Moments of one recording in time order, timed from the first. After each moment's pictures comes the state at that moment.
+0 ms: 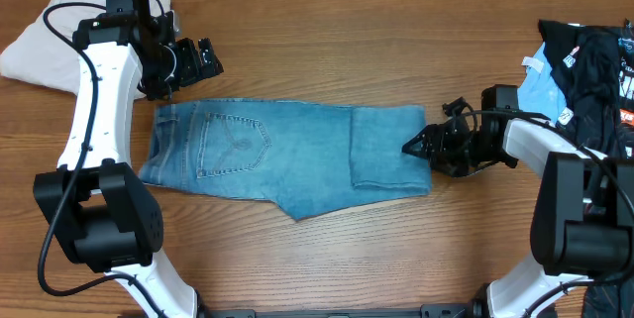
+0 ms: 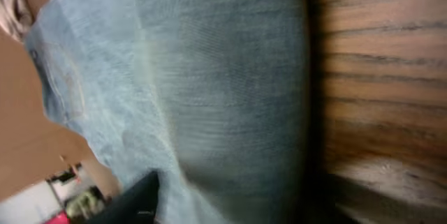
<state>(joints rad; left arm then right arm) 0.12 1.95 1.76 -1.07 0.31 -0.20 -0.10 1.85 0.97 -0.61 -0.77 0.16</state>
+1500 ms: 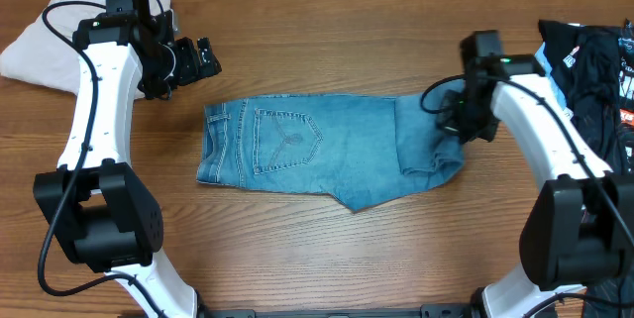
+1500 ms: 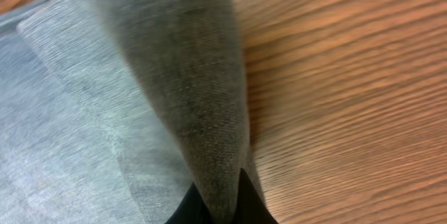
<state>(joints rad) 0.12 1.95 1.76 -1.06 0.29 -0.20 0.09 1.80 1.38 -1.06 0.02 0.45</state>
